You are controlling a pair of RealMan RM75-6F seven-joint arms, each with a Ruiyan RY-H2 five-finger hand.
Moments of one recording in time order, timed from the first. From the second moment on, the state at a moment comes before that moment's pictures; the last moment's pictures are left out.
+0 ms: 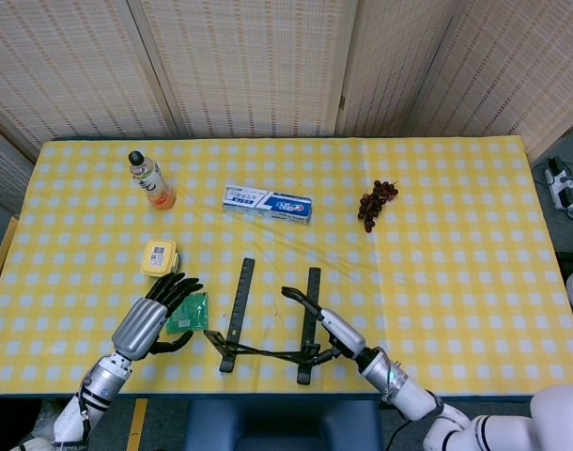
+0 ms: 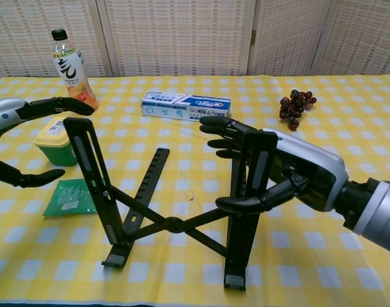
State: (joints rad) left arm -0.43 -1.38 0.02 -1.64 1.59 1.27 -0.08; right arm 0.61 -1.68 -0.06 -1.42 -1.62 1.18 0.91
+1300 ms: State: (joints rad) left arm -0.70 -1.55 -0.11 -1.32 1.56 0.99 0.14; right arm 0.51 -1.47 0.01 -1.48 -1.73 1.30 0.19
